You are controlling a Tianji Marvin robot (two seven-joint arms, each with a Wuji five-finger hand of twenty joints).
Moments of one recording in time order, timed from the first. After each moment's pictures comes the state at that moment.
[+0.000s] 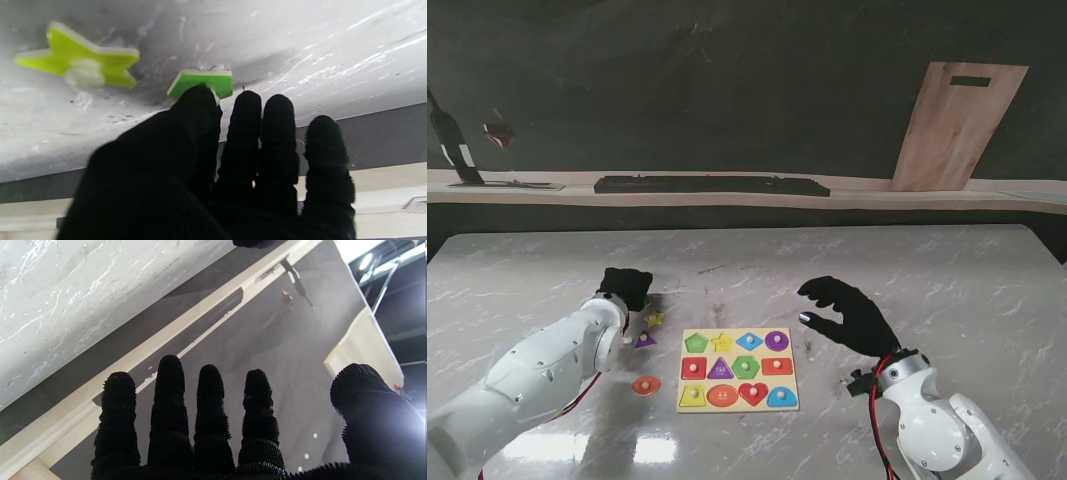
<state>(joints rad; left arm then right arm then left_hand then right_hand) 0.89 -1.16 -0.56 -0.76 0.77 0.19 0.23 -1.69 -1.13 1.34 -1.65 -0.47 -0.32 -0.14 0.95 -0.59 0.82 -0.12 0.63 0.16 1.06 0.39 0.98 0.23 0.59 0.82 0.77 0.25 0.90 0.75 0.39 0.42 1.29 0.68 0.25 -0.34 0.62 -0.04 0.30 -0.15 0.84 0.49 0.48 0.03 0.83 0.41 0.59 0.12 0.62 0.51 0.18 0.32 1.05 0.42</state>
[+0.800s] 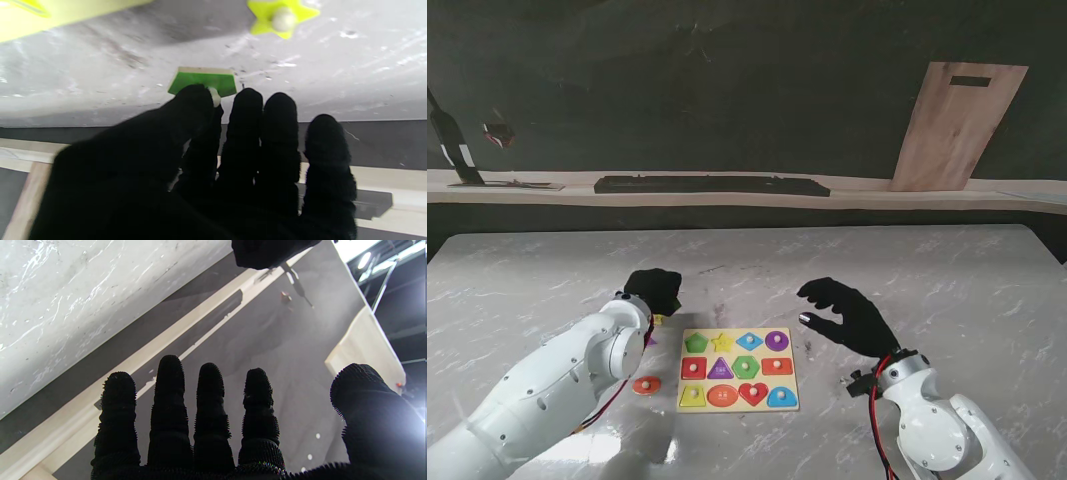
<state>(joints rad) 1.09 -1.11 -0.77 -1.21 0.82 0.25 0.02 -1.69 -1.13 1.34 -1.65 -0.44 -0.32 -0.13 0.82 -0.70 1.05 -0.12 0.67 0.17 1.14 0.41 1.04 0.23 0.68 0.86 0.84 0.25 0.98 0.76 0.46 0.42 1.34 0.69 0.25 -0.34 0.62 -0.04 0.32 -0.15 0.85 0.49 0.51 0.03 0.84 0.41 0.59 0.12 0.62 0.51 0.18 0.32 1.05 0.42</state>
